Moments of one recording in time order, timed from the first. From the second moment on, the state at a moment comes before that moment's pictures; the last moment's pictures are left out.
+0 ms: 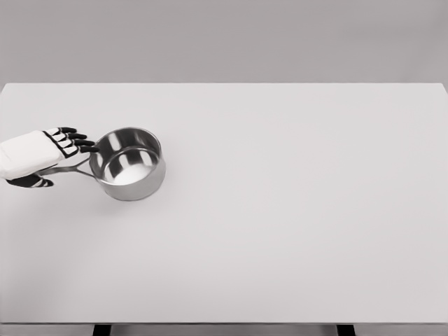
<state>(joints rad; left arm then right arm) -0.46 1.12 -0.70 -1.44 -0.51 -0.61 -0.03 0.00 0.00 -0.21 0.01 -0.19 -0.07 -0.13</state>
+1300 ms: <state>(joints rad) -0.46 1.09 -0.66 -1.45 -0.50 -0.61 -0.03 0.00 0.00 -0.21 0.01 -0.19 -0.07 -0.13</state>
